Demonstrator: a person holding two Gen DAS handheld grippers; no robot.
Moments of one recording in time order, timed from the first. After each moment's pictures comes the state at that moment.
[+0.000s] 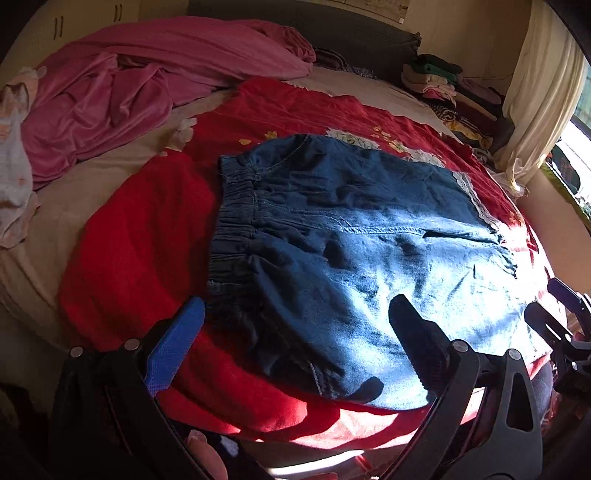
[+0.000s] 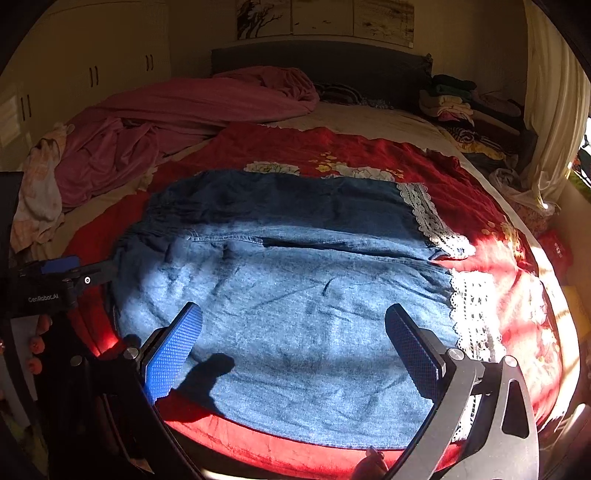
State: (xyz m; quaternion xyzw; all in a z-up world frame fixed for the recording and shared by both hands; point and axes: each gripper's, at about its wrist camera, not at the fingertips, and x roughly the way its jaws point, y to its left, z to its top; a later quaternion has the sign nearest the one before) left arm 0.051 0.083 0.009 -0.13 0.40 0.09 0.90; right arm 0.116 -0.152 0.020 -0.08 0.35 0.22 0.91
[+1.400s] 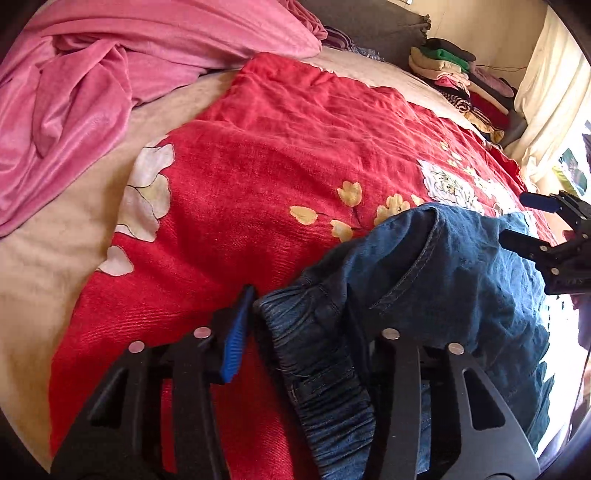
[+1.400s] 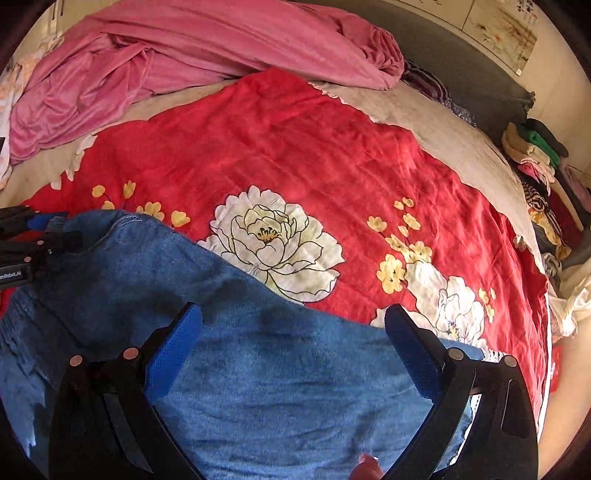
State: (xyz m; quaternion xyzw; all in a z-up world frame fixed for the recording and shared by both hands) left arm 0.227 0.208 -0.040 -0.13 0.44 0.05 0.89; right arm 0.376 0.009 -0.016 -0.27 0.41 0.29 0.82
